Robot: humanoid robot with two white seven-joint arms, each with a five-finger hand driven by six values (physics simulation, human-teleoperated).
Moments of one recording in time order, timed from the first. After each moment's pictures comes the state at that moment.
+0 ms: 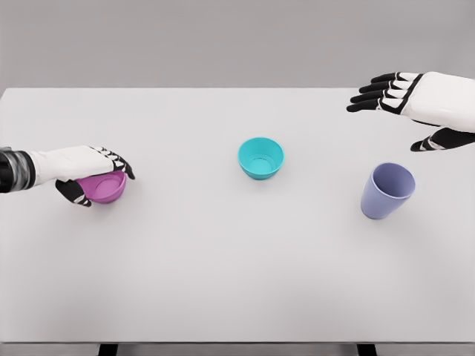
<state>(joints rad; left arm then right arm) -0.63 0.96 -0.78 -1.58 -0.32 -0.21 -0.61 -0.53 -1.07 0.33 -1.75 0.07 -0.59 0.61</state>
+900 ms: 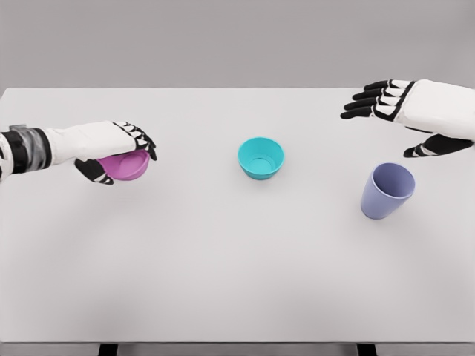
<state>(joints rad) -0.71 0.90 -0.77 -1.65 -0.32 -0.21 -0.61 -0.52 -1.05 0.32 -1.75 0.07 -0.60 0.61</state>
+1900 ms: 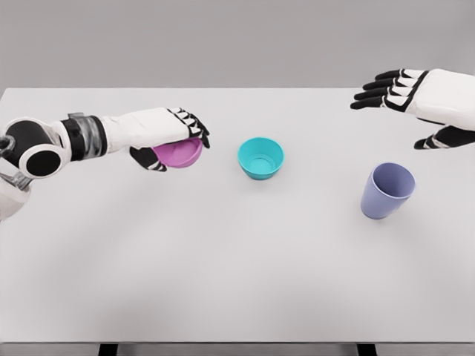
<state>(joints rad) -0.77 0.69 -0.78 -1.62 -0.38 -0.21 -0.61 -0.52 -1.07 0.29 -1.75 0.07 -0.60 0.61</state>
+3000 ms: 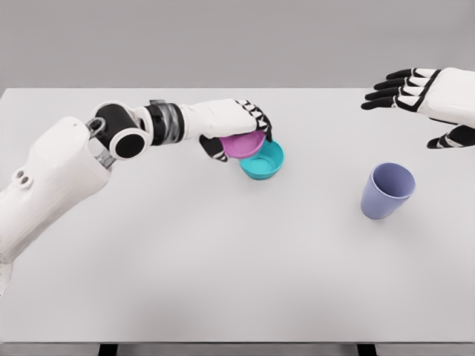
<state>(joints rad) -0.89 0.39 -0.88 -1.43 -0.49 -0.21 -0.61 -0.51 -1.12 0.28 -1.75 0.07 -0.61 0.61</state>
